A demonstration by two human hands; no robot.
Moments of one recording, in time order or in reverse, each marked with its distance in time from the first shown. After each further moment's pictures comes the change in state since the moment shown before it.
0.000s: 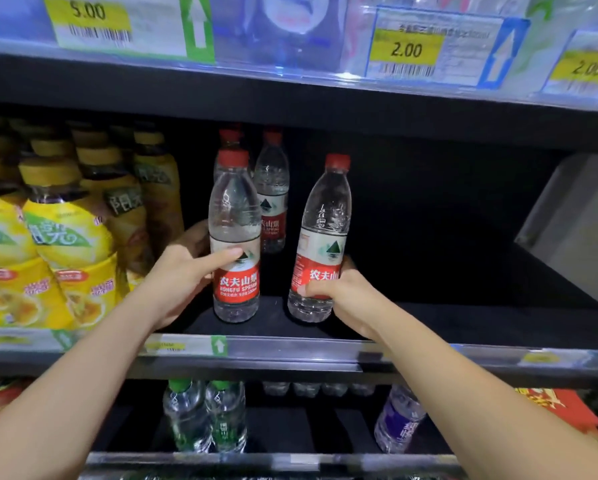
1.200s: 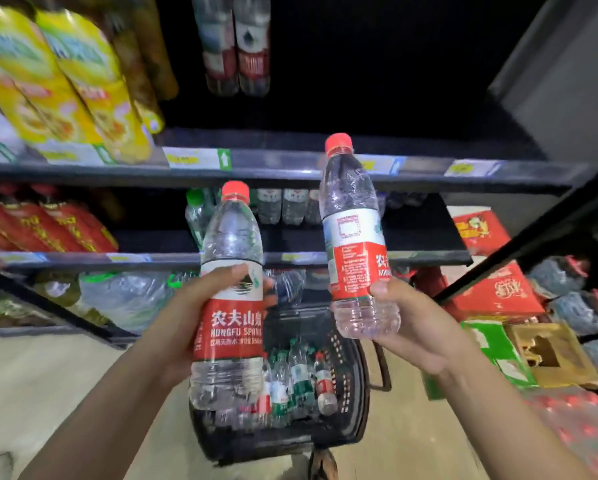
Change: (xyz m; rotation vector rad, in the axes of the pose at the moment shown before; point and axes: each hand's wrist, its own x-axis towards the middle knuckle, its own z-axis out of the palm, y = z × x) left_hand -0.289 0.025 0.051 -0.421 -0.070 -0.800; right_hand -0.314 0.052 -0.011 0.553 -0.199 0.356
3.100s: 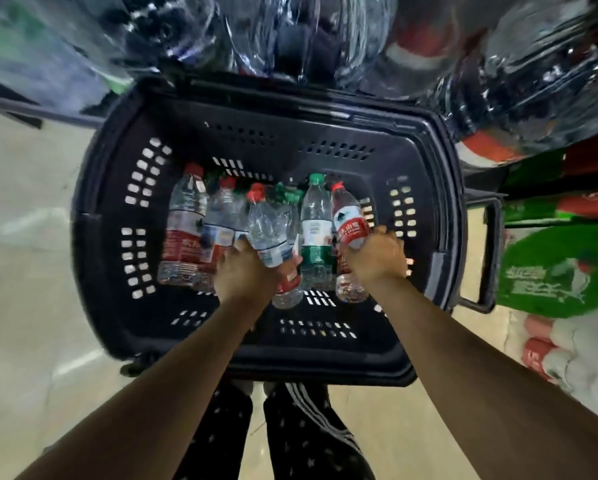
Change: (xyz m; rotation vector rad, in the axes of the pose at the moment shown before) left_hand 0.304 -0.488 -0.187 1.250 0.589 -0.484; right_hand 0.247 0.423 -0.317 -1.600 0.539 0.592
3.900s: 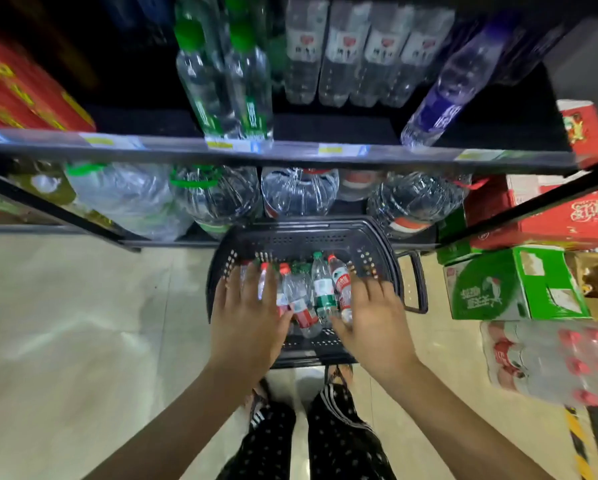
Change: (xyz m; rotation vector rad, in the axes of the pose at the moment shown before) left_hand -0.239 -0.010 -0.285 0.488 0.398 0.682; right_hand -0.295 -0.057 -0.200 -0.138 0.408 -0.426
